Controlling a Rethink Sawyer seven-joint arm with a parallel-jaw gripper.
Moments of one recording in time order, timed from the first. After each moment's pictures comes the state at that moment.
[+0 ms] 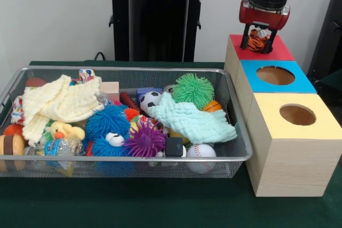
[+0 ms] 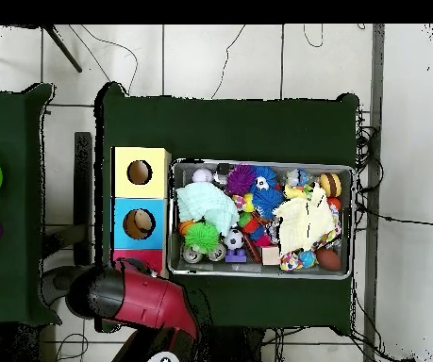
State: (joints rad) arm 0.33 -0.70 -0.28 2.01 0.44 0.42 1.75
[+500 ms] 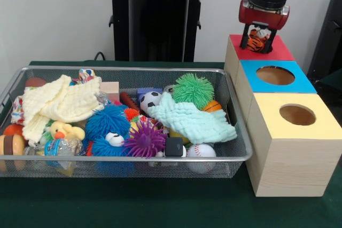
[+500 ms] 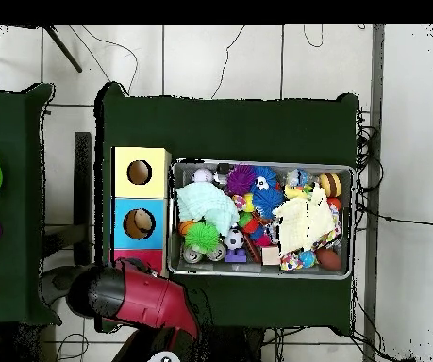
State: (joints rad) arm 0.33 -0.70 -0.28 2.00 0.44 0.43 1.75
